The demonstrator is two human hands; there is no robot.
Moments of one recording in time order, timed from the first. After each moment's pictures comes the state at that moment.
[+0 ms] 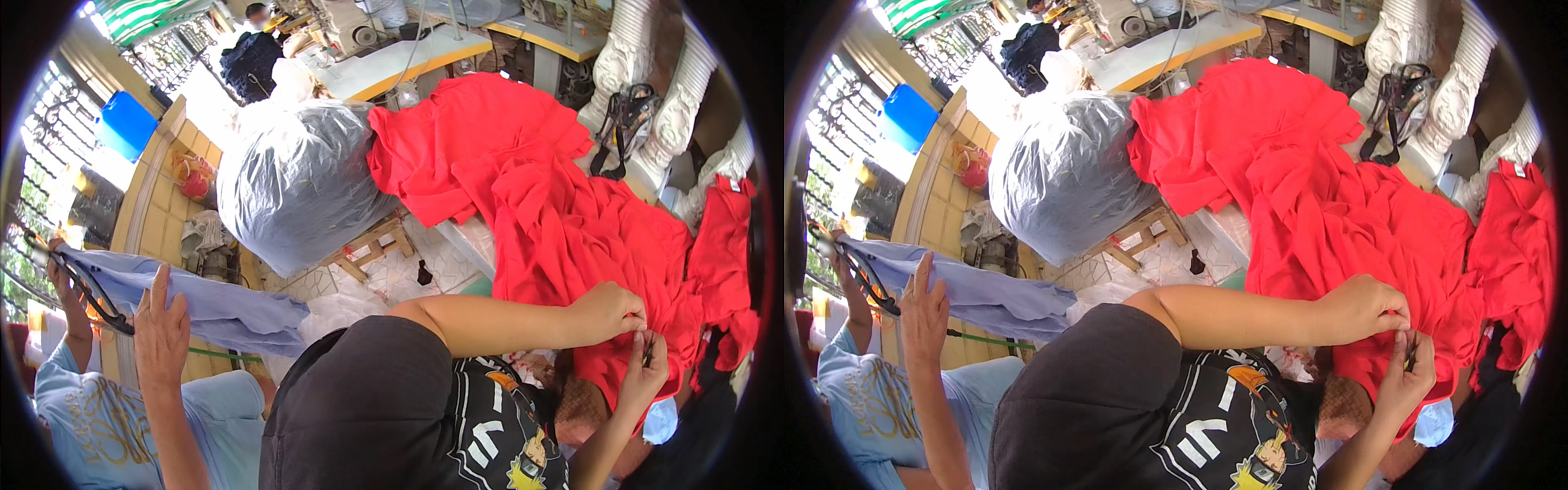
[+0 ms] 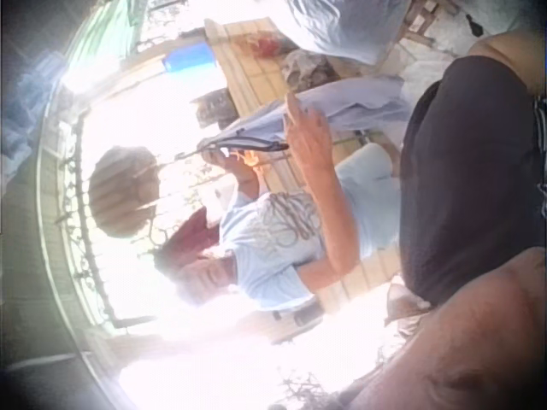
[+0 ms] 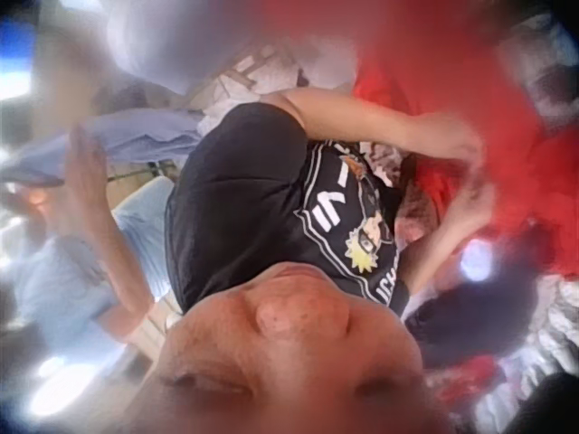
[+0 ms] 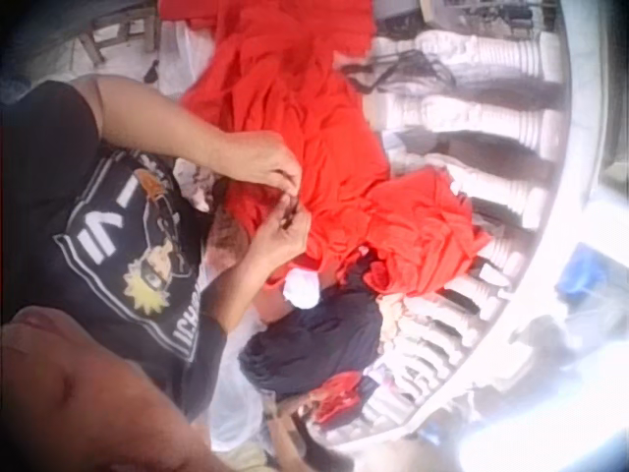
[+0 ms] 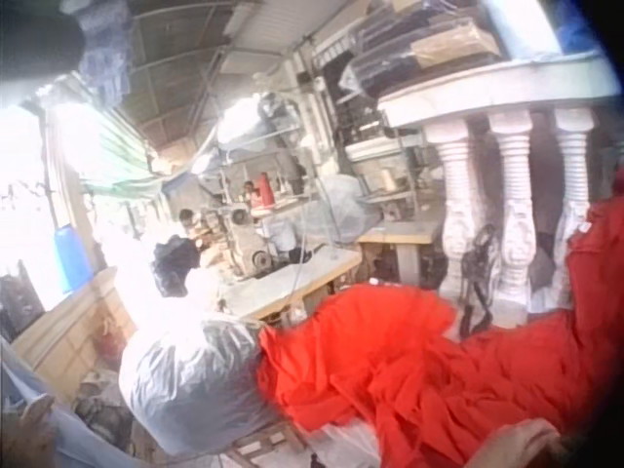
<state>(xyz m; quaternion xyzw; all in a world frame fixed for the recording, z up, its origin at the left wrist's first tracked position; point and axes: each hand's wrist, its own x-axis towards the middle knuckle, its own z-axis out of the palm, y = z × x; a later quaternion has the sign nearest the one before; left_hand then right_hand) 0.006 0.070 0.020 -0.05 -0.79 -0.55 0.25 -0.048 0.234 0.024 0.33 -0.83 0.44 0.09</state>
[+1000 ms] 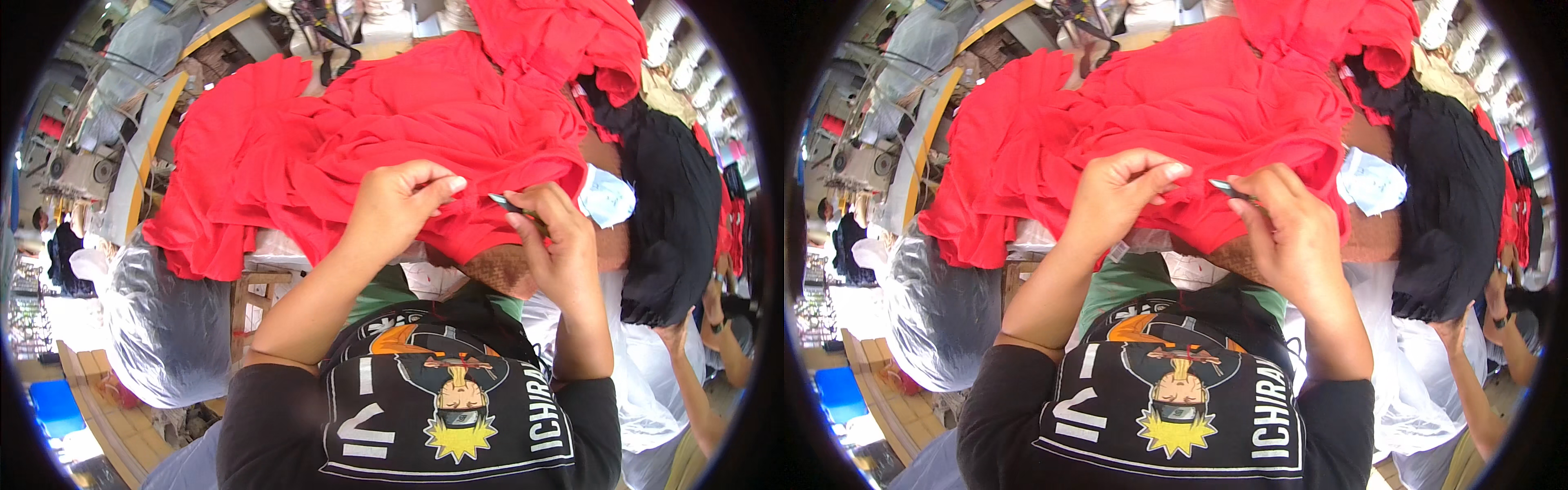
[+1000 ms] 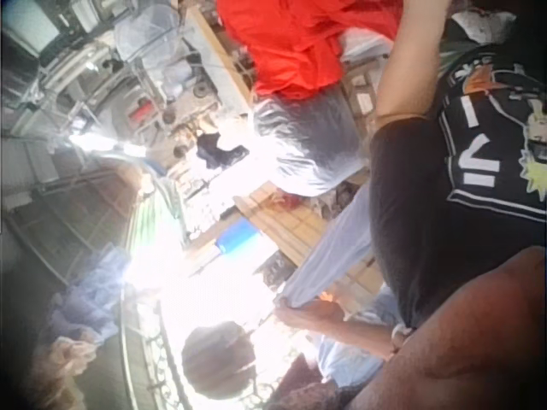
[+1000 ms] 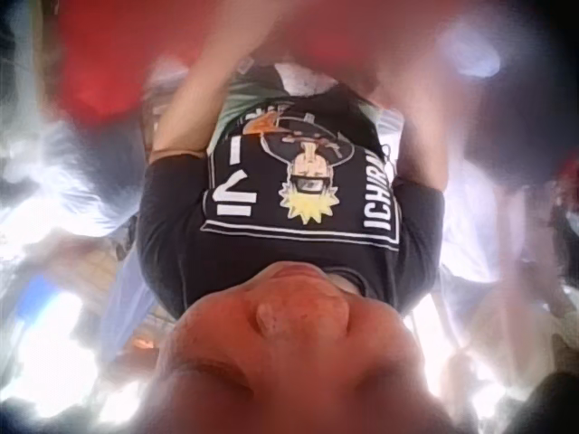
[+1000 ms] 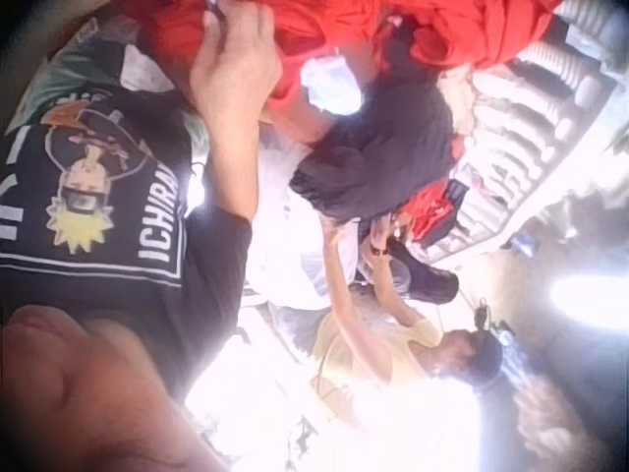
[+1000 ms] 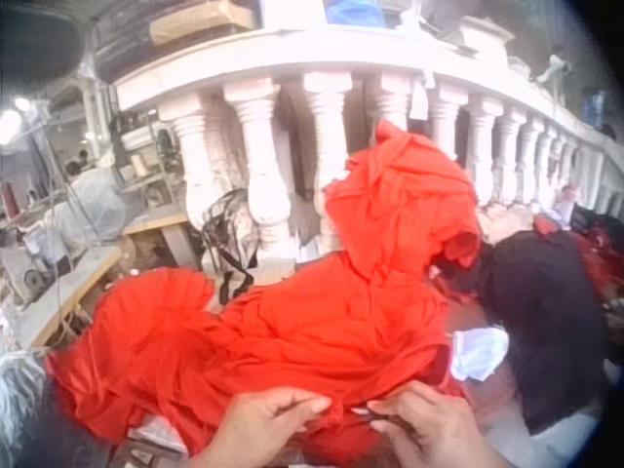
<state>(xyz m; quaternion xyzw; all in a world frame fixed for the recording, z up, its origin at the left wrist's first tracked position) 0.002 0.063 0.037 0.03 -0.74 -0.67 0.00 -0.025 0.275 0.057 0.35 -0.84 0.39 0.12</state>
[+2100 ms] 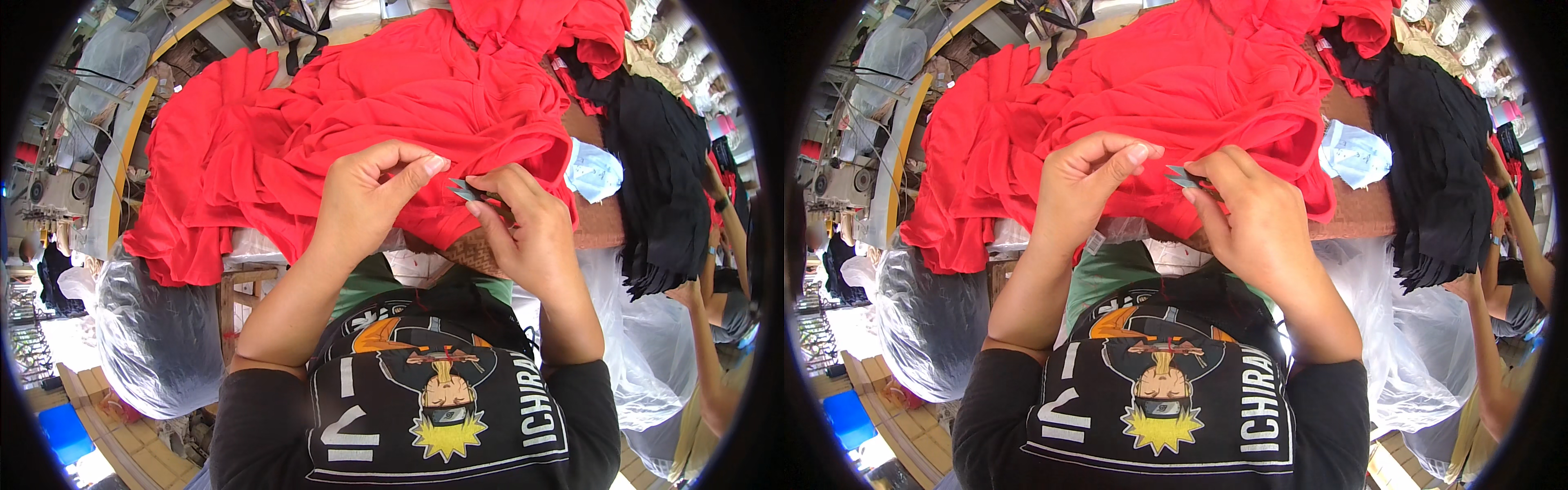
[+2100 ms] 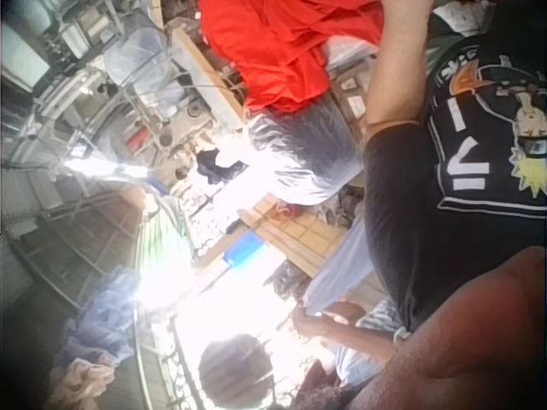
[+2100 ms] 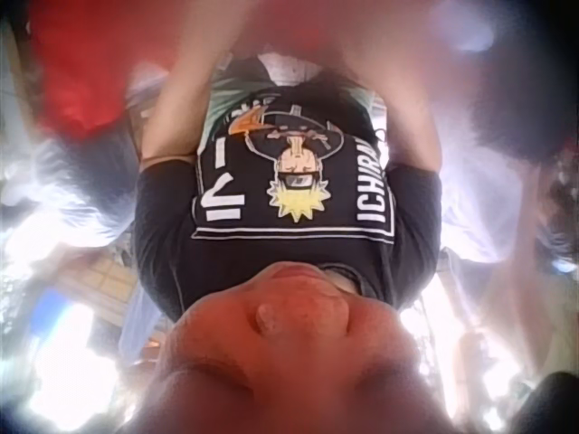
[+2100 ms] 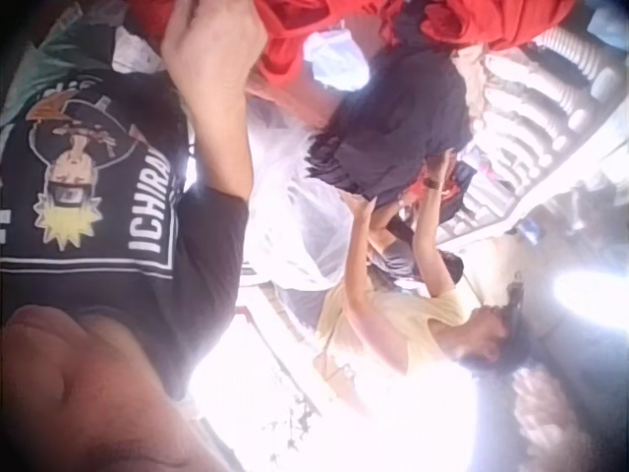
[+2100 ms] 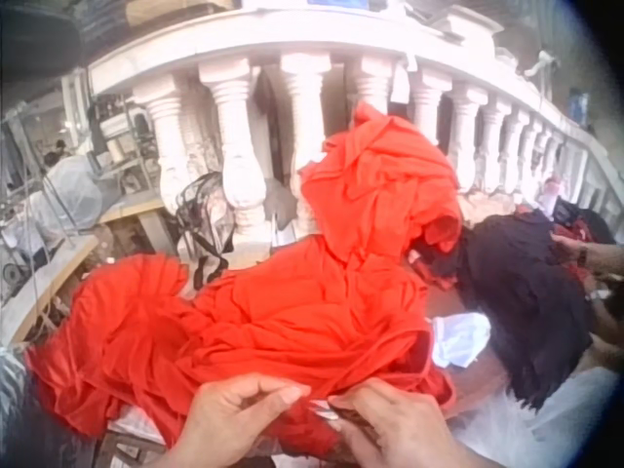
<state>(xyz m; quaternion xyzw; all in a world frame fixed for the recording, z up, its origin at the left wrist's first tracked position) 0.004 0.066 0.040 -0.03 -0.72 -0.69 0.05 -0.020 0.266 0.047 0.34 -0.85 0.37 0.11</state>
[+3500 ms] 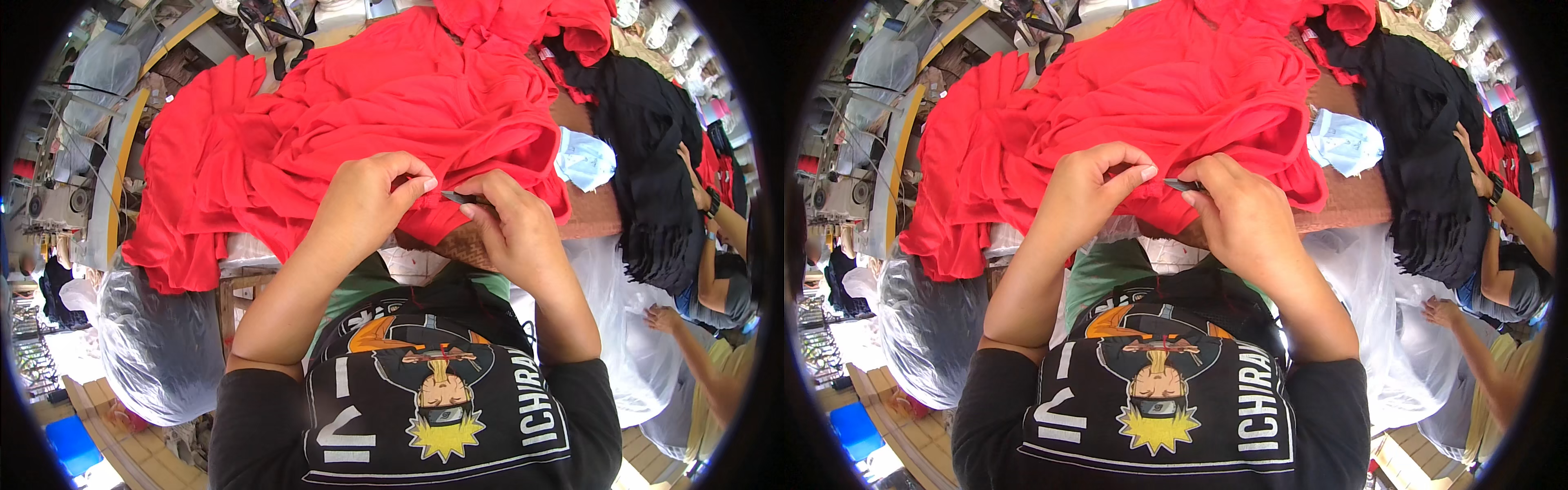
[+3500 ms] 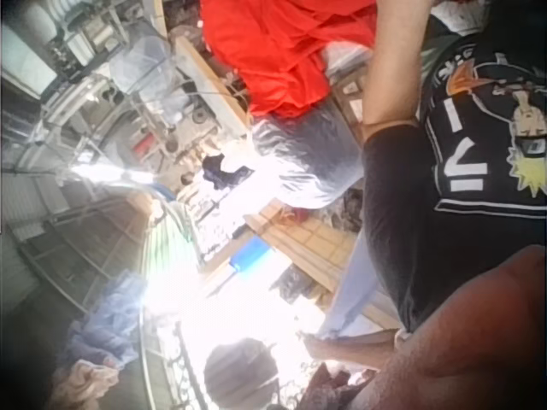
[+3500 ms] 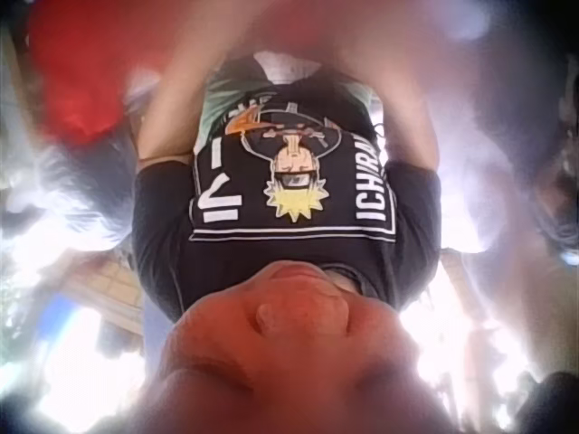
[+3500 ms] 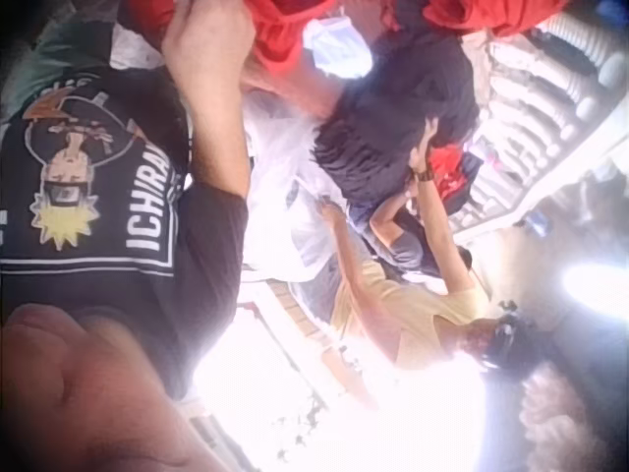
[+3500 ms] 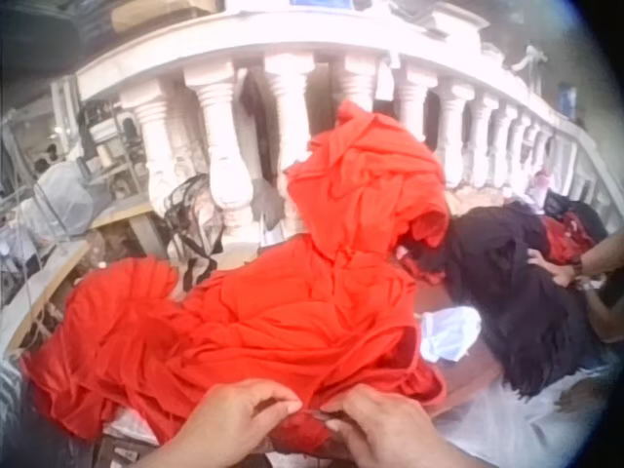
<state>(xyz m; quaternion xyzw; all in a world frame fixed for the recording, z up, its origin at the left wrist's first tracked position) 0.001 0.073 0.044 -0.03 -0.87 -0.48 -0.03 -0.014 0.277 0.037 0.32 -0.87 0.38 0.05</state>
